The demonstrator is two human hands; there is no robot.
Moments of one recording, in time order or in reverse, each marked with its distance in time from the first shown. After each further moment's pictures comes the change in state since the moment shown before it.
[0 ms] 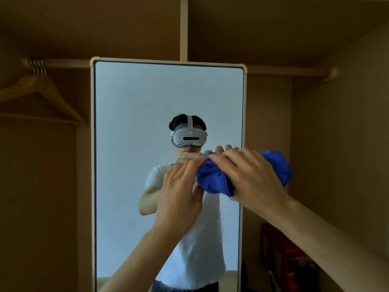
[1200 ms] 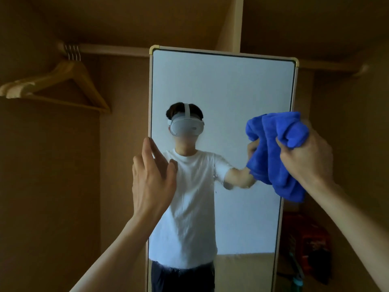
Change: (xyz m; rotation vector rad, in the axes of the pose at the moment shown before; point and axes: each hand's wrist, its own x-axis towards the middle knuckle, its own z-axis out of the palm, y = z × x) left_hand -0.033 -0.103 -0.107 0.037 0.200 -0.476; right_hand 0.037 -0.023 -0.014 0.240 0.118 0.862
